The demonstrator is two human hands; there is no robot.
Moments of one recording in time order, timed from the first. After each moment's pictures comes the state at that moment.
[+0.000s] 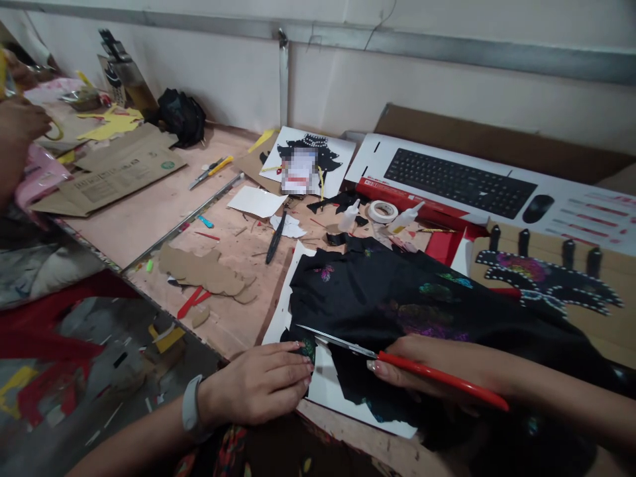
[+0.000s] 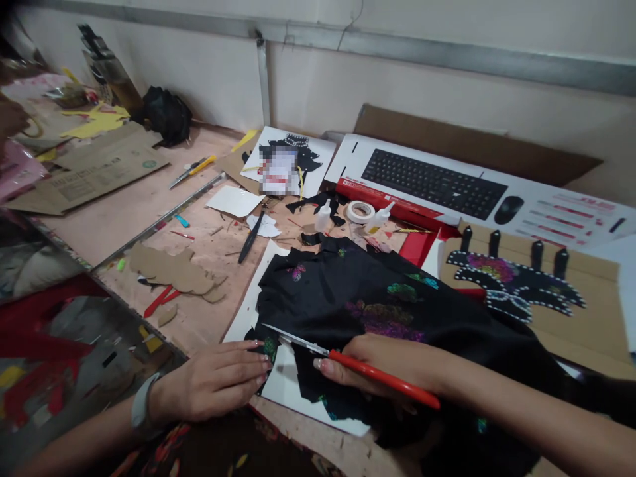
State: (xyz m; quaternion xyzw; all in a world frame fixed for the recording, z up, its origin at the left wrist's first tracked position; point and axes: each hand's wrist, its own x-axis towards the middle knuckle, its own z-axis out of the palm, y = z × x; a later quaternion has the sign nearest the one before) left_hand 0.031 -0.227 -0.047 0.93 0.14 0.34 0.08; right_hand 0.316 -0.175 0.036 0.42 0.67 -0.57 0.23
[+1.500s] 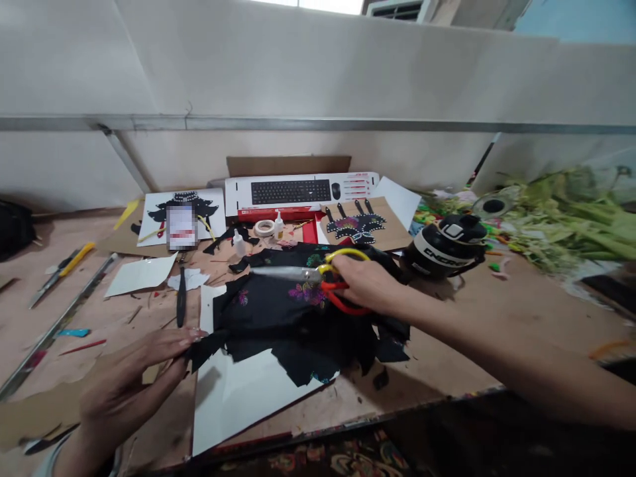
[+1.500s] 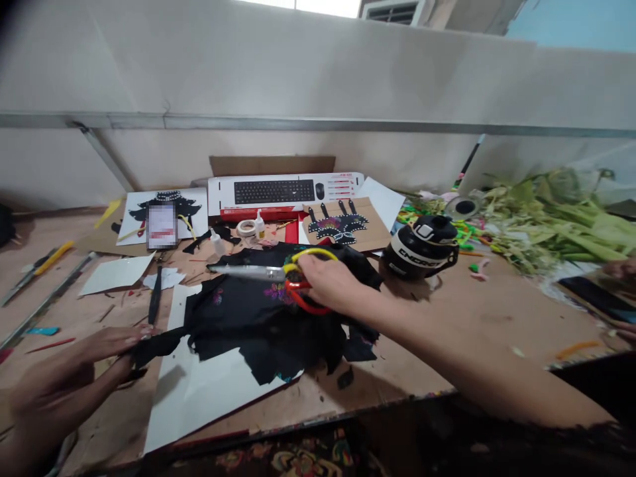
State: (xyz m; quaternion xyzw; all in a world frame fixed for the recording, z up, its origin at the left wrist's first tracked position) left_hand 0.003 -0.150 0.001 0.87 0.14 0.44 0.19; right_hand 0.373 -0.239 0.037 0.70 0.71 0.03 0.02
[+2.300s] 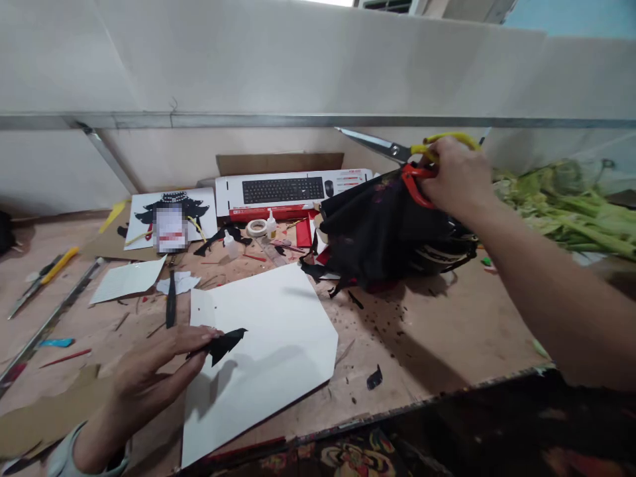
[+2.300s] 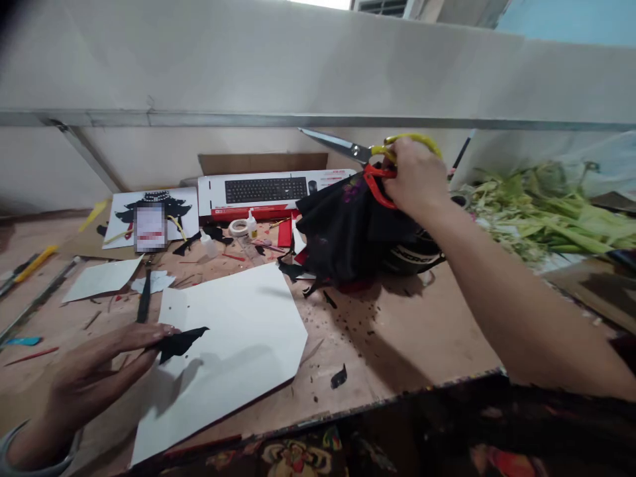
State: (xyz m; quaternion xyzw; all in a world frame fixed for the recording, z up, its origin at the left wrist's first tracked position) left_hand 0.023 -0.141 -0.014 0.89 0.16 0.36 0.21; right_hand 0.513 -0.229 0.138 0.81 0.50 0.24 -0.20
